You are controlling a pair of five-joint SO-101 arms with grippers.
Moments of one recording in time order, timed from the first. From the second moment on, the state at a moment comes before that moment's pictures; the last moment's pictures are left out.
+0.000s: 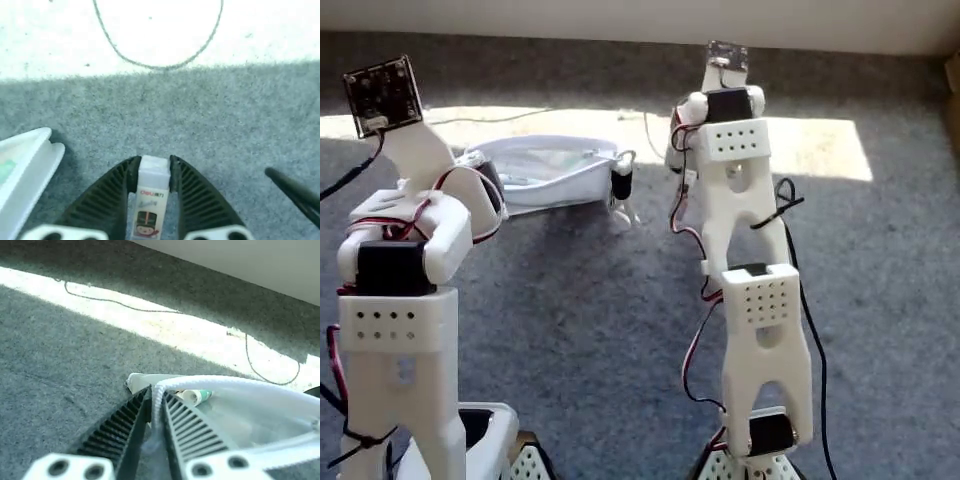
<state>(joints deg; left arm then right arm) -6.3 -39.8 18.8 67.8 22.8 -12.7 48.0 -71.0 99.9 -15.5</state>
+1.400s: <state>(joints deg) -6.3 -39.2 17.5 71.6 19.6 -38.7 1.6 -60.8 99.9 6.5</state>
